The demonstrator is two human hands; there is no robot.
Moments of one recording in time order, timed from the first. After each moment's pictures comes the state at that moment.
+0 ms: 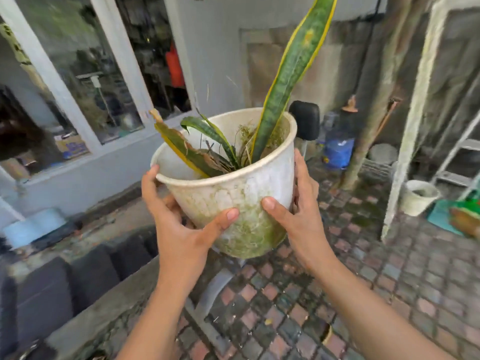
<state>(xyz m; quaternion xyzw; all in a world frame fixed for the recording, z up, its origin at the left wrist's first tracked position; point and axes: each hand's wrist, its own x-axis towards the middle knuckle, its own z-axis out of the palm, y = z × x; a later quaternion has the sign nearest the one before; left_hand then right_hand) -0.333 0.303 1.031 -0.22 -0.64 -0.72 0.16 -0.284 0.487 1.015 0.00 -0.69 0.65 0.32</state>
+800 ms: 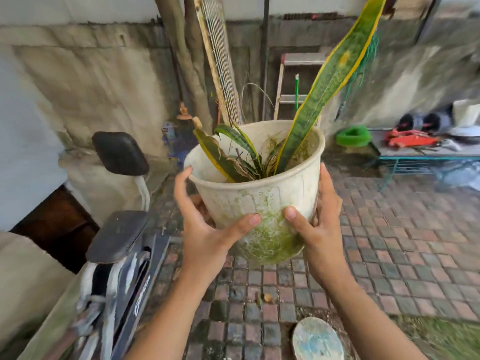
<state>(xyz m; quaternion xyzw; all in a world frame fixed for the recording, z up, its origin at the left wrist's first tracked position) -0.407 0.803 0.983 -0.41 -0.50 -0.74 -0.19 -0.239 0.899 0.972 -0.28 -0.63 0.48 0.54</state>
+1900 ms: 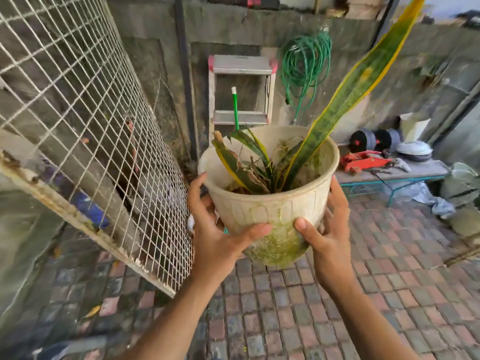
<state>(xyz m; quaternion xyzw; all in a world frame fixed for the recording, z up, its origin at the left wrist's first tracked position) -0.452 1.409 0.965 -0.44 -0.46 -0.70 -0.31 -0.267 1.466 0.960 -0.33 -0.59 0.44 0.59</state>
